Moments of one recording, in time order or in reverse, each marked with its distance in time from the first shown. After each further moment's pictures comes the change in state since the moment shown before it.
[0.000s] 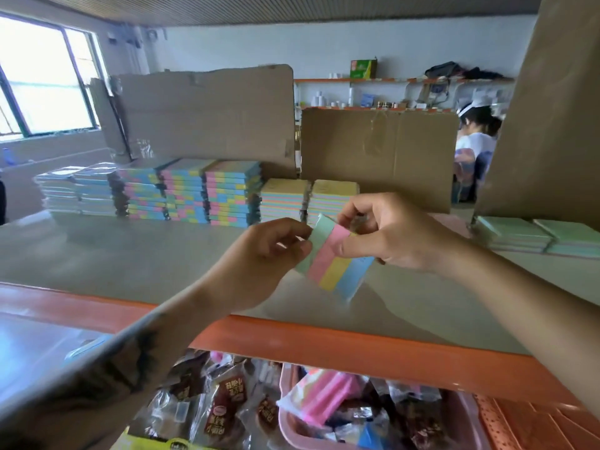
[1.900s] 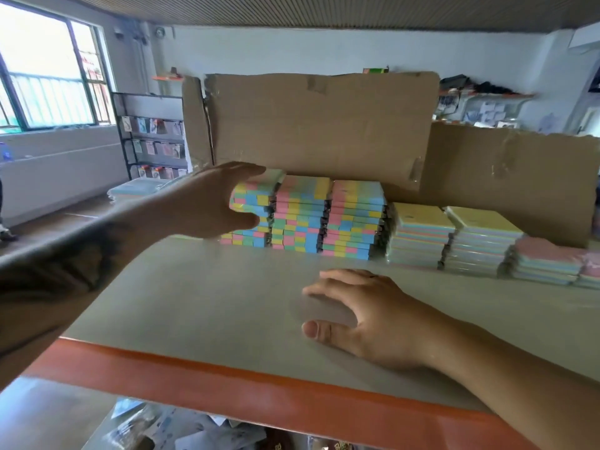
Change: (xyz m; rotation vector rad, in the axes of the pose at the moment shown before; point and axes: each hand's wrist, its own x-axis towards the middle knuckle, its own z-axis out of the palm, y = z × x) left_hand 0.060 -0.098 -0.304 0.871 -0.068 0.001; right_hand 0.120 -0.070 0.205 -0.604 -0.278 0.121
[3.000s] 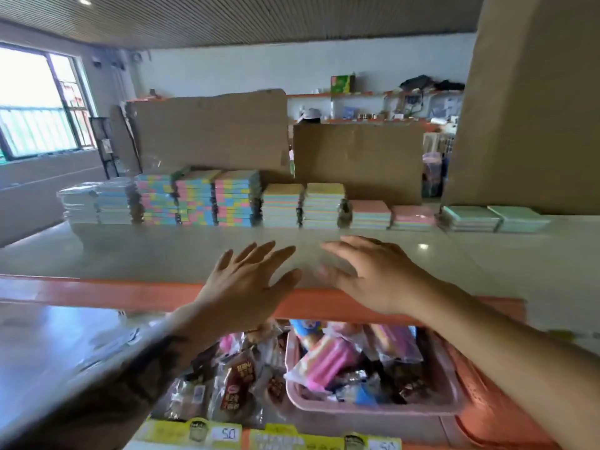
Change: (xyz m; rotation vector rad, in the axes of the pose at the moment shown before) left_hand -0.118 0.289 0.107 0.023 -0.155 -0.066; right_hand -0.196 0.145 -0.023 -0.114 0.296 0.105
